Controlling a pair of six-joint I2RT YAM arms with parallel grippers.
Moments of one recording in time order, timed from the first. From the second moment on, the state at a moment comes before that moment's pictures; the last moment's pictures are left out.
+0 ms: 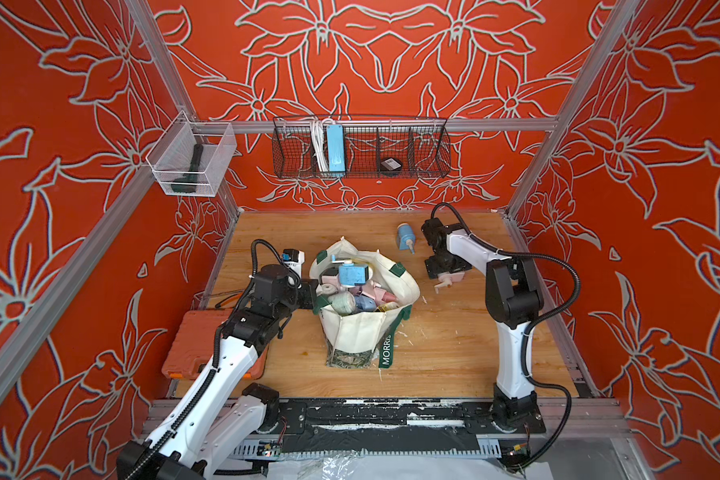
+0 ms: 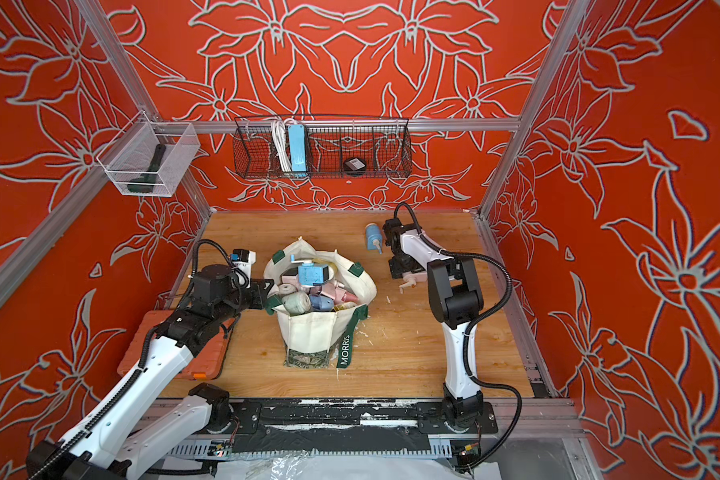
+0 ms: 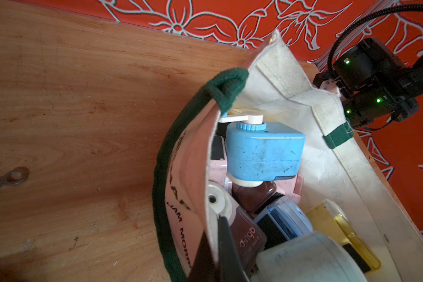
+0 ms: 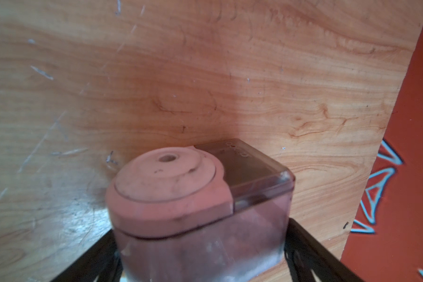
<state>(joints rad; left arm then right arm) -0.24 0.87 0.74 -0.40 0.17 -0.32 0.29 2.13 1.68 -1.02 0.39 0.21</state>
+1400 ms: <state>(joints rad) -0.24 0.87 0.74 -0.41 0.16 -0.32 -0.04 2.40 1.95 -0.66 -0.82 0.40</state>
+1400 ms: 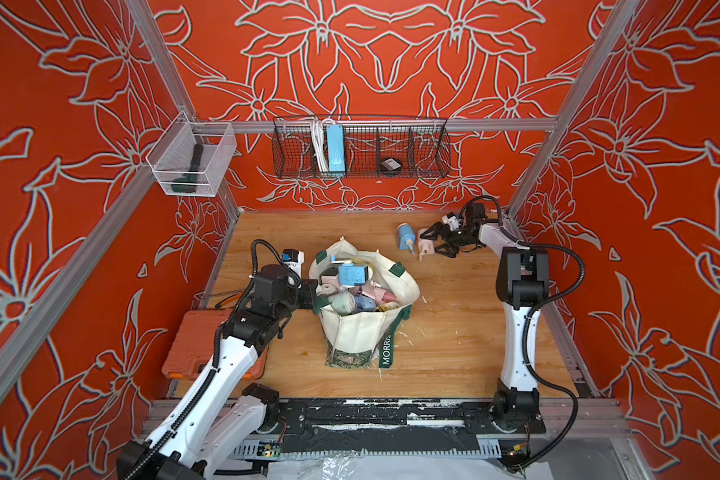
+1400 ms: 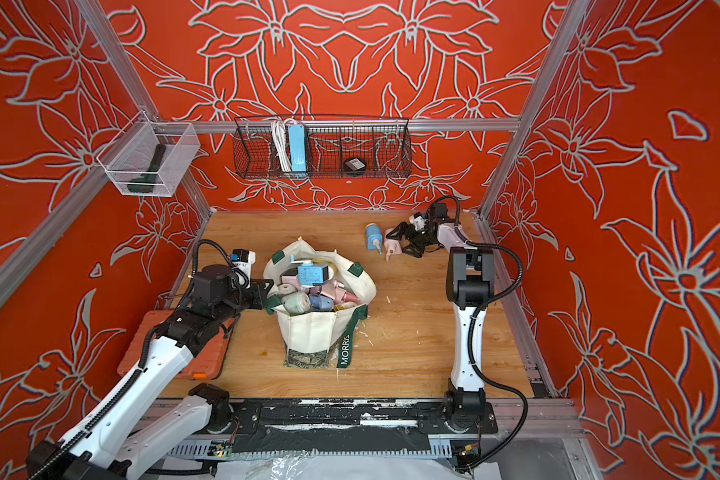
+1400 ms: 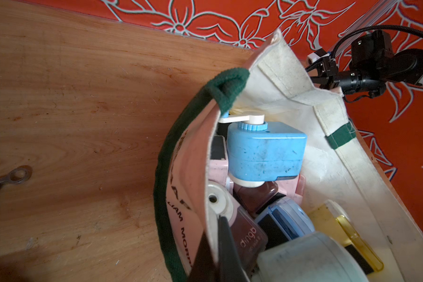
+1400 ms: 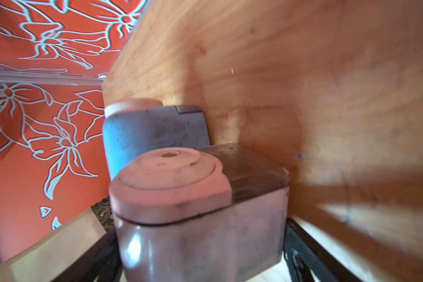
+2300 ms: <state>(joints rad) -0.24 0.88 0.74 -0.41 0.15 -0.32 -0.03 2.50 2.14 -0.76 -0.82 0.39</state>
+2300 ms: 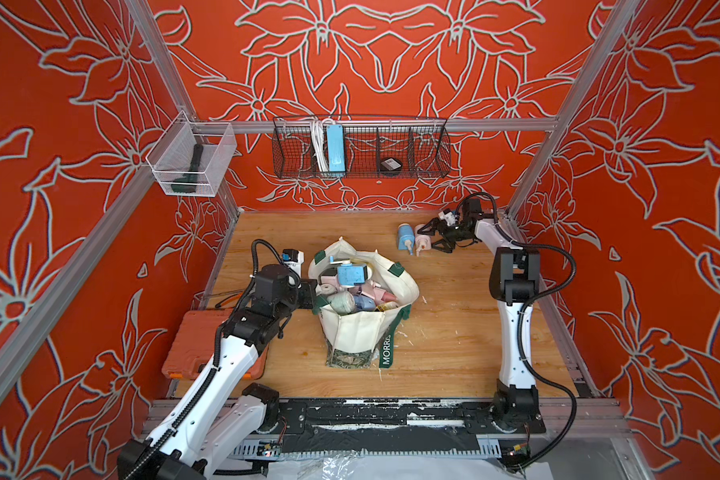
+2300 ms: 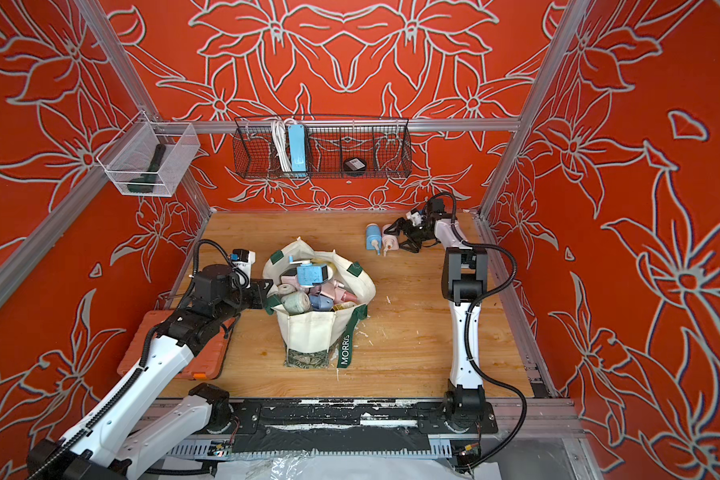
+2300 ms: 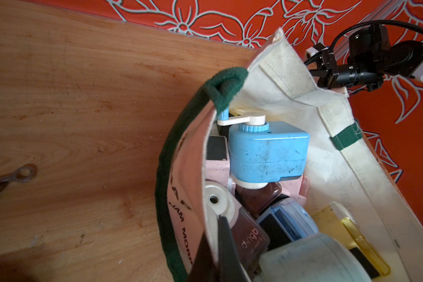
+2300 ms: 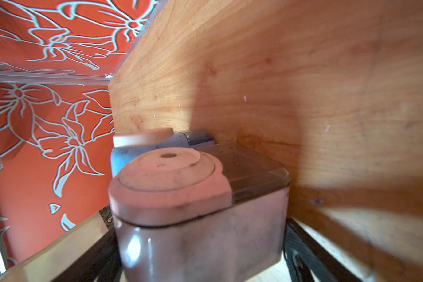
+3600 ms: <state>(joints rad) -0.25 0.88 0.74 -0.41 0.14 -0.32 -0.07 2.44 1.96 -0.62 -0.86 0.49</state>
